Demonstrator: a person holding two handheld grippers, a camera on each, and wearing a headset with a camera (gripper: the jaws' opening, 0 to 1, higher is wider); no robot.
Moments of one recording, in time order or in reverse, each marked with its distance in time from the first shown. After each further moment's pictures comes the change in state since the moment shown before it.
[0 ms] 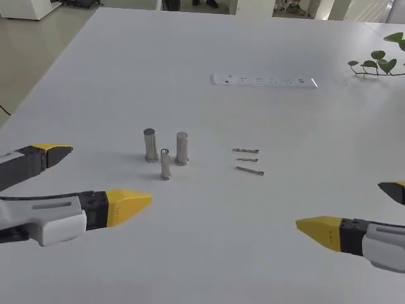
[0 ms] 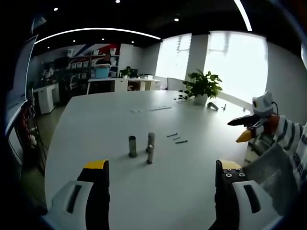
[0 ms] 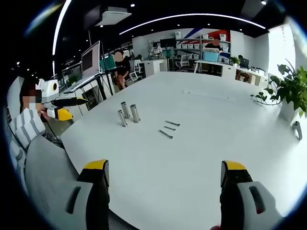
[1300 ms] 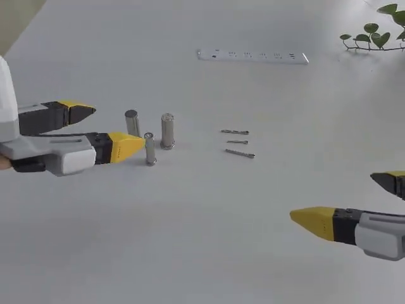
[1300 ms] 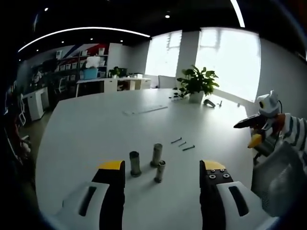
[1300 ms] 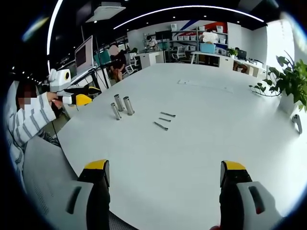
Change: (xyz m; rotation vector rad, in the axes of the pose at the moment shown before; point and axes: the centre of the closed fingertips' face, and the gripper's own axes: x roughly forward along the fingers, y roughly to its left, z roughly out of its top) left arm 0.067 0.026 0.016 0.056 0.019 -0.102; right arm 0.009 -0.009 -0.012 0.031 0.074 -0.018
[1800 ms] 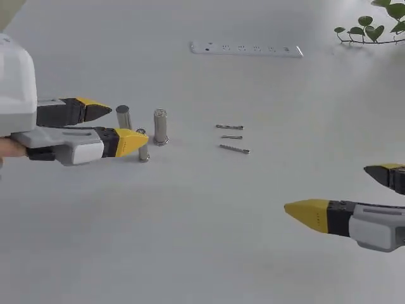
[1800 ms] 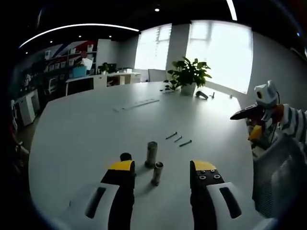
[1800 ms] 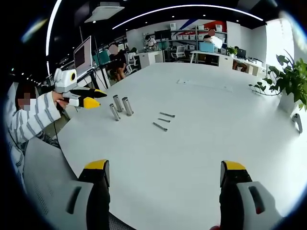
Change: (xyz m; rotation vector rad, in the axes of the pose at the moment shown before) left arm 0.024 -0.007 -0.007 0.042 0.059 -0.079; right arm 0.004 -0.001 0.004 0.010 0.007 -0.001
